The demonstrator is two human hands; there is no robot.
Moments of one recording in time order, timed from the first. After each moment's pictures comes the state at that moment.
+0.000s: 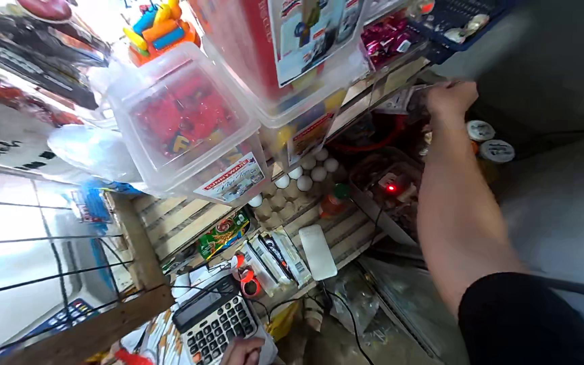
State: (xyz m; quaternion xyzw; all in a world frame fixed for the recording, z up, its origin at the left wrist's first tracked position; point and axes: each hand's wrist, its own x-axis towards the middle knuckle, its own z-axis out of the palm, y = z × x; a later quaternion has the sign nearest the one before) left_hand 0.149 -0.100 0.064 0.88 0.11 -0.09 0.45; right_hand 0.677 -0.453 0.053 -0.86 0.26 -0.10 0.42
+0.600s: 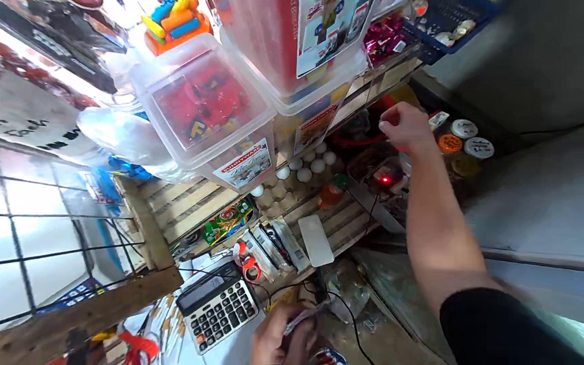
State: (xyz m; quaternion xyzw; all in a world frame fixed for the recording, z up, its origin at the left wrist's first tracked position) left_hand 0.200 -0.161 0.104 0.81 0.07 0.03 0.58; right_hand 0.595 -0.407 0.077 -0.94 0.01 0.07 0.34
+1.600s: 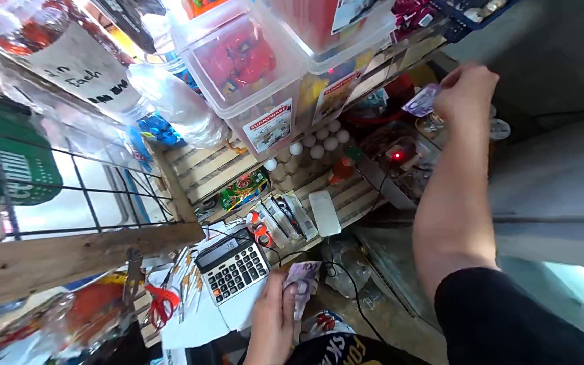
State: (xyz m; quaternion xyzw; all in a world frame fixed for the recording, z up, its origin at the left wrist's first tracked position) left_hand 0.147 -0.141 0.093 0.88 0.10 0.03 0.47; right_hand 0.556 -0.409 0.135 -0.96 0.09 -0.01 0.28
